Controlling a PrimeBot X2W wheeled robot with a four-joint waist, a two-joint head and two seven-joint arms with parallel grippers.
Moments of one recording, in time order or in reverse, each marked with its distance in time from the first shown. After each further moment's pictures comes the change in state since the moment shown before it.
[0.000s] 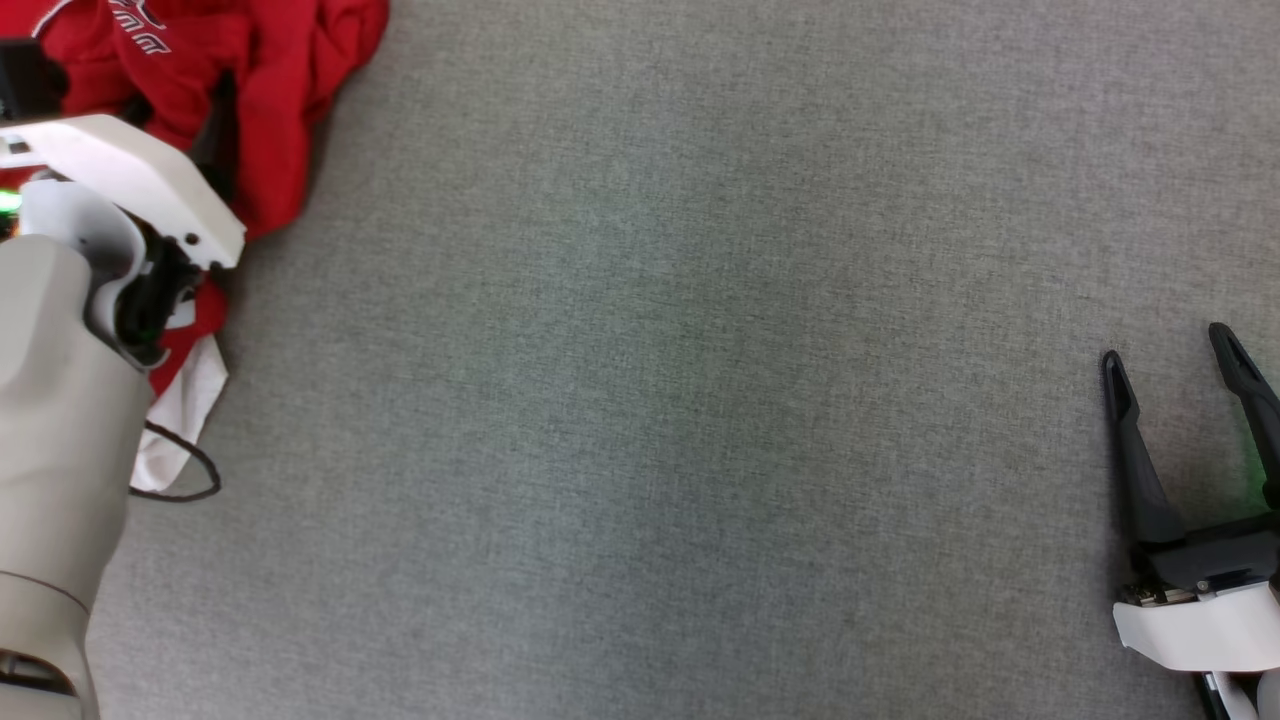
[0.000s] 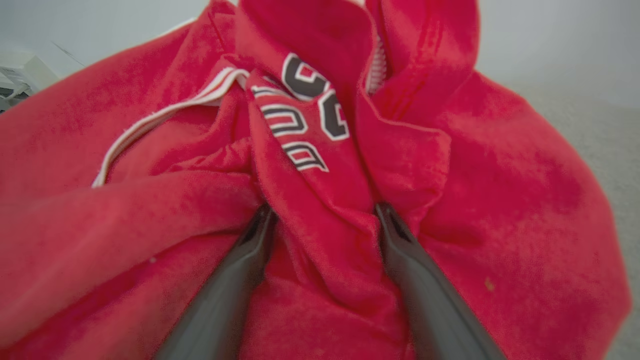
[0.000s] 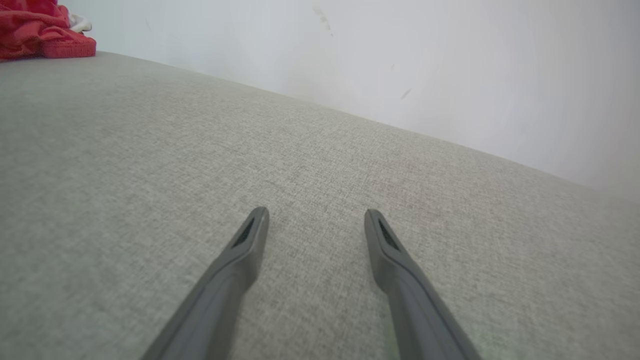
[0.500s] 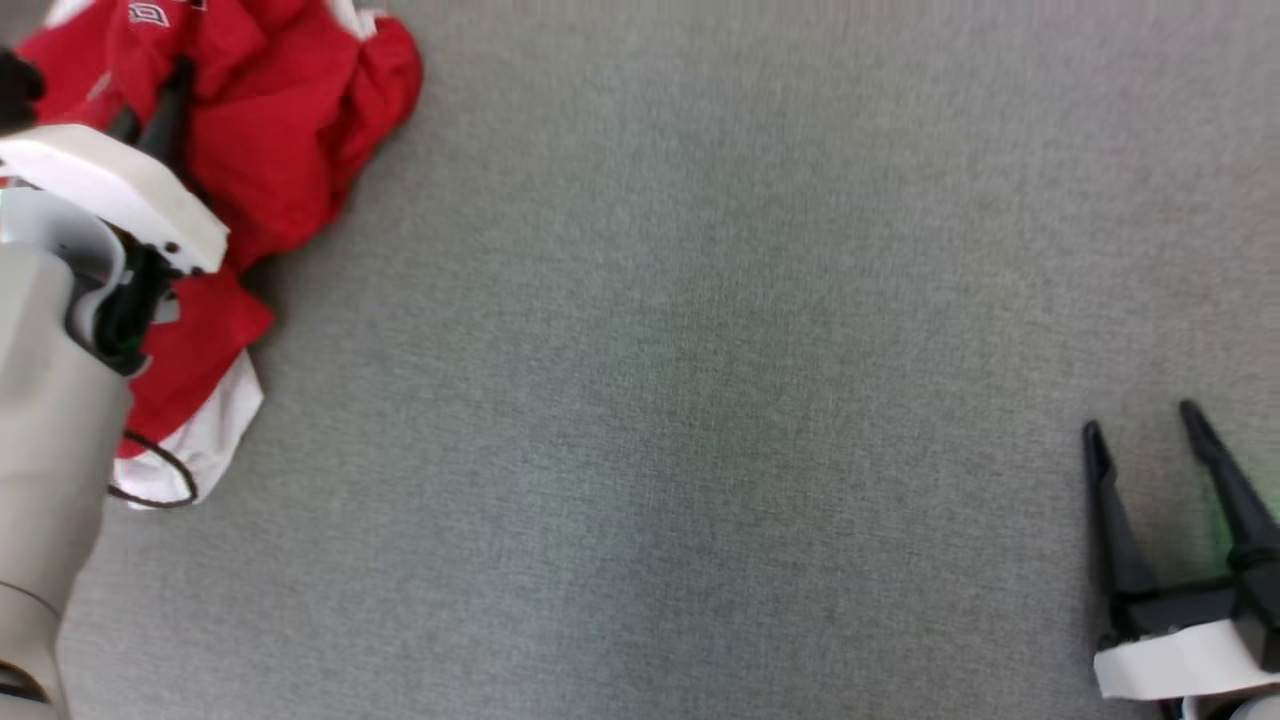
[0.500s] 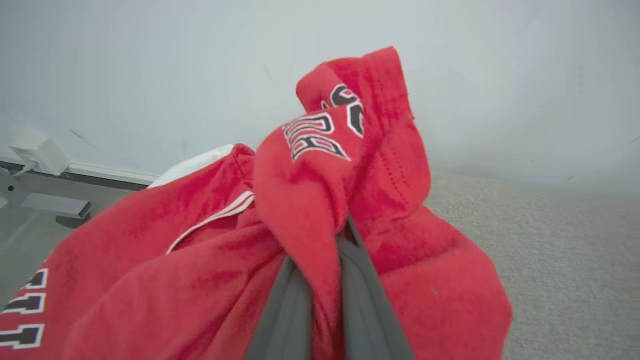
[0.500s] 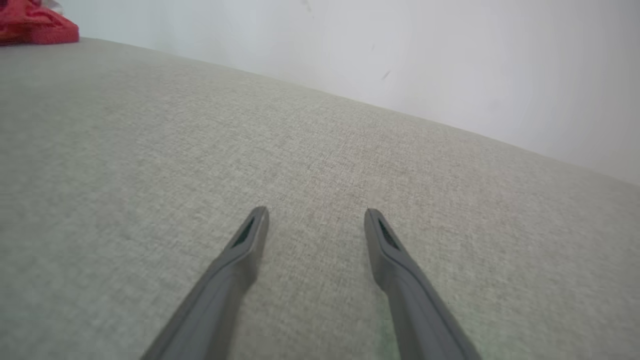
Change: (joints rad) left arm -0.003 0.029 -0.088 0.005 -0.079 0.000 -0.125; right arm 0.040 0.022 0.001 0.121 0.010 -0.002 -0.024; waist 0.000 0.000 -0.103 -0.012
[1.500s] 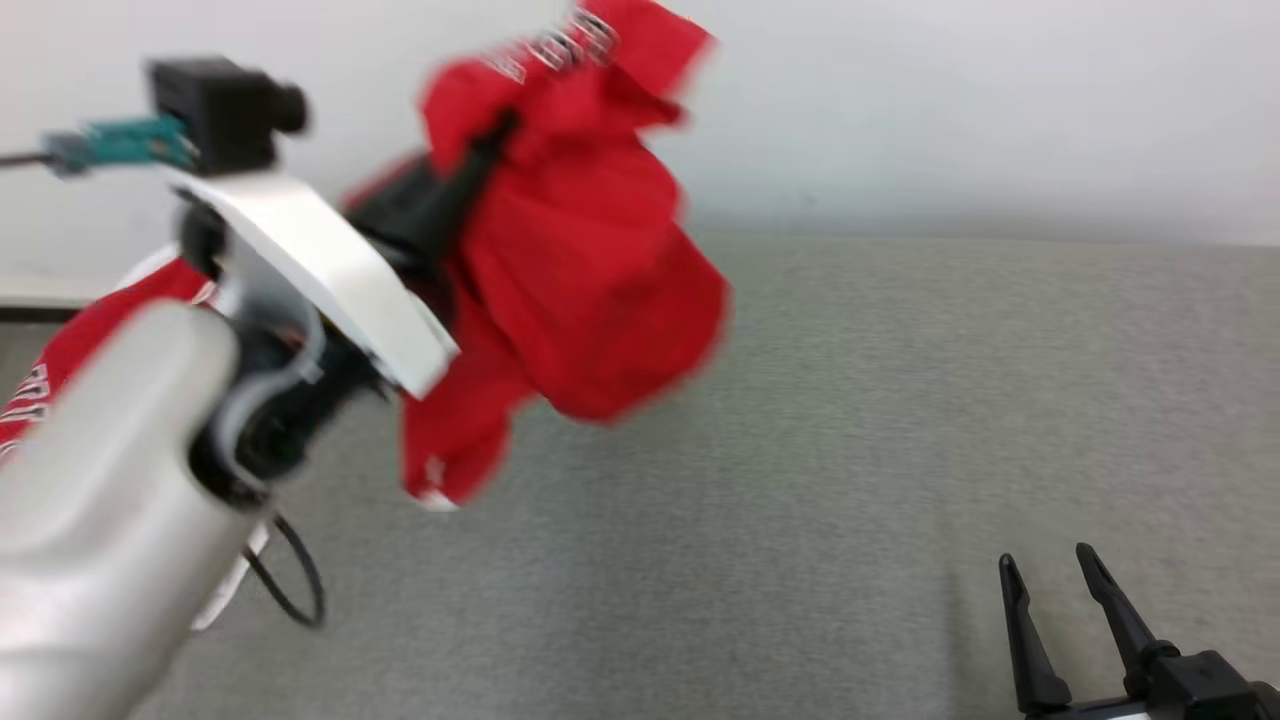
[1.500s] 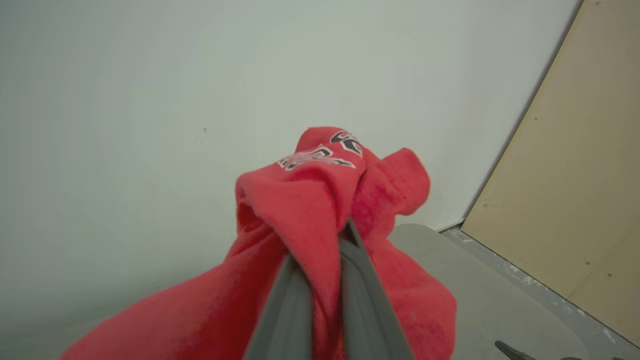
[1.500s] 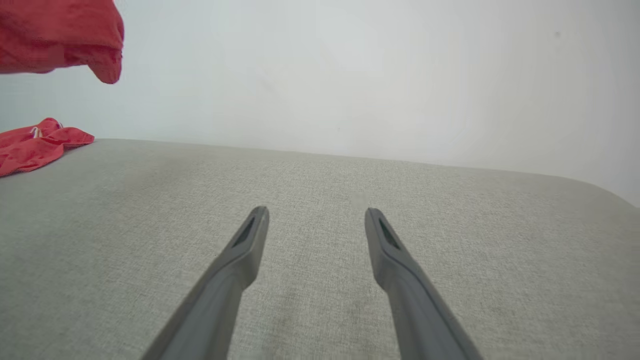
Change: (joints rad) left arm 0.223 0.127 -0.091 -0.917 -0.224 0.103 0.281; right arm 0.098 0.095 0.056 0.205 0.141 0.000 -0.048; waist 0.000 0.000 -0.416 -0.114
